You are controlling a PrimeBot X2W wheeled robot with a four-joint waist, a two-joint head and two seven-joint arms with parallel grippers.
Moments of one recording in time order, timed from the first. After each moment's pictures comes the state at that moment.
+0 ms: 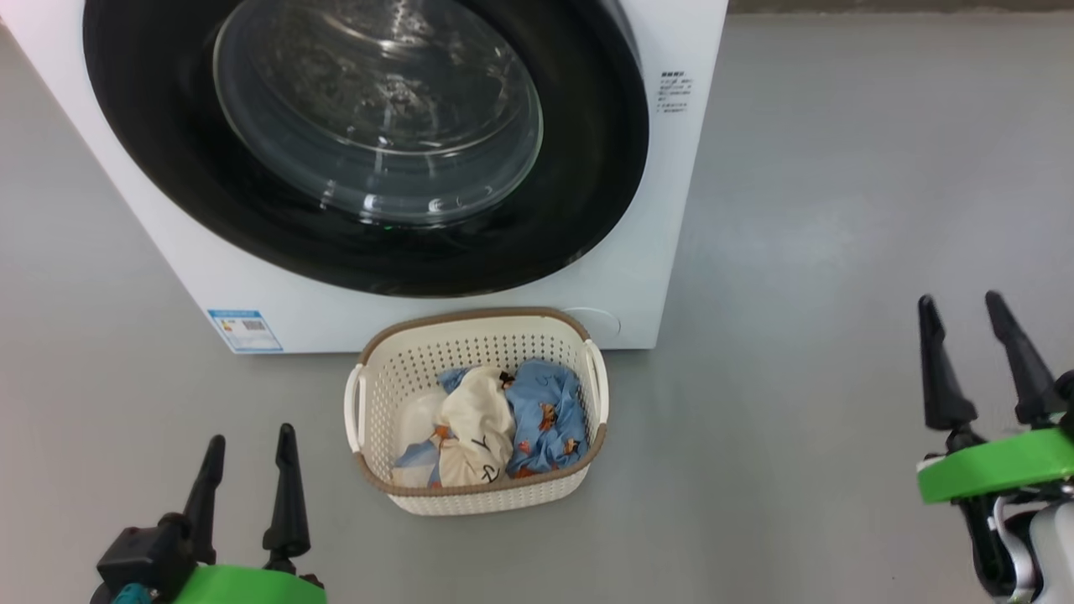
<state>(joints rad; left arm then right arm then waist) -0.10 0.04 0.00 0.30 -0.32 -0.13 -0.25 -0.16 -0.22 -0.04 0.22 0.32 0.13 -0.25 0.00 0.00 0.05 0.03</state>
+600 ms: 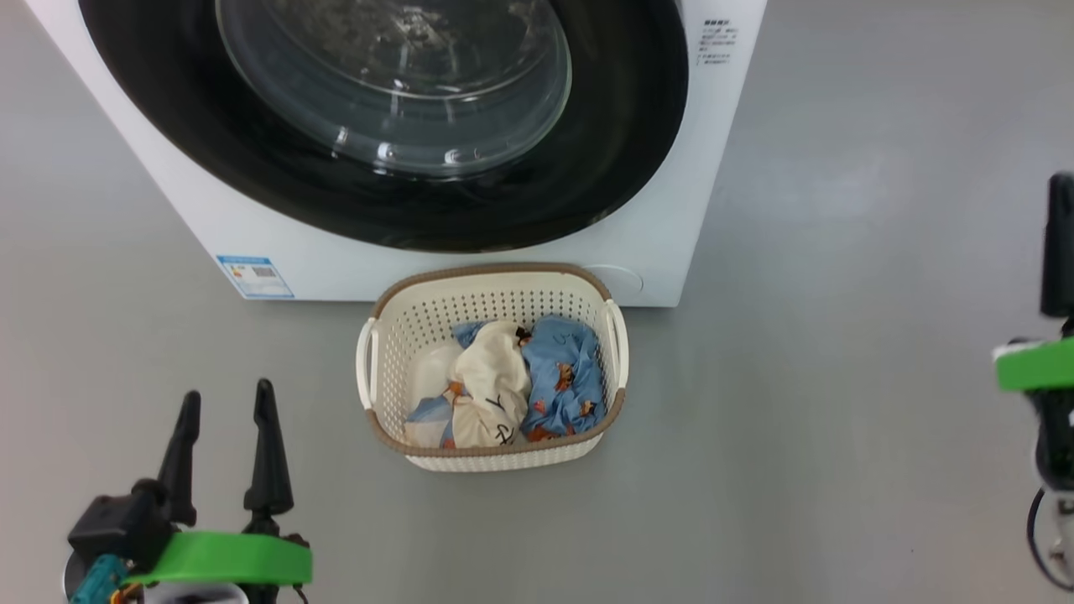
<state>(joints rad) -0.16 0.04 0.03 0.27 -0.31 -0.13 -0.26 -0.33 -0.31 -0.07 0.24 0.58 0.13 -0.25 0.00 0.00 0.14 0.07</state>
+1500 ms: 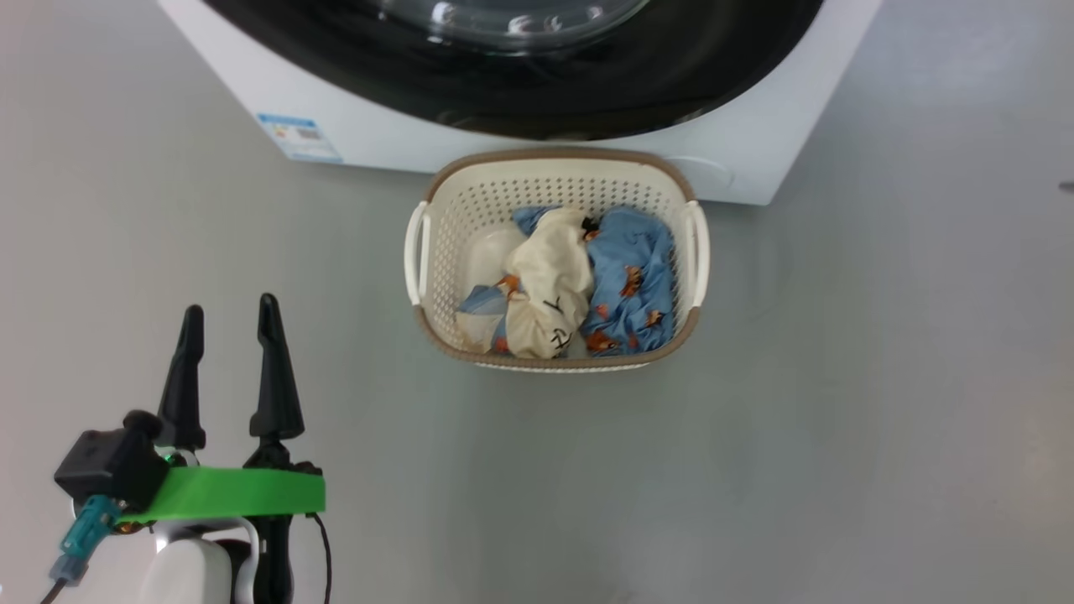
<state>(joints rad) -0.27 0.04 -0.03 0.21 -0.38 -0.09 -0.26 -0.77 -0.56 0.27 0.35 1.39 0.13 -0.10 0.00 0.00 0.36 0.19</state>
